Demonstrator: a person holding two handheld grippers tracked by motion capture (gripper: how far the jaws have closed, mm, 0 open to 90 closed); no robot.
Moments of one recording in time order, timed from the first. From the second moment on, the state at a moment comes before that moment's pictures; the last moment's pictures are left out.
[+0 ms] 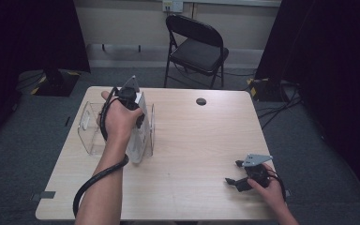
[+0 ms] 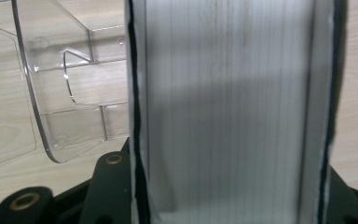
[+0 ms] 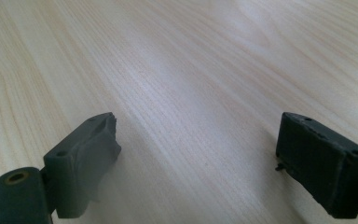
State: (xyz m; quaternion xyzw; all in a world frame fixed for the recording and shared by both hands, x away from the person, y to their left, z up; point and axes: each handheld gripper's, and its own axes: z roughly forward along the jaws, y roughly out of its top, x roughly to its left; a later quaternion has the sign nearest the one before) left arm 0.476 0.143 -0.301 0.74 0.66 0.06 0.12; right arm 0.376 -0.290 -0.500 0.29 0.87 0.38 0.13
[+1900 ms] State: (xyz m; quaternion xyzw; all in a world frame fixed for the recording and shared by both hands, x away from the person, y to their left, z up) left arm 0.494 0.139 -0.310 0.73 0.67 0.07 0.13; right arm 0.376 -0.290 -0.500 0.29 0.87 0.38 0.12
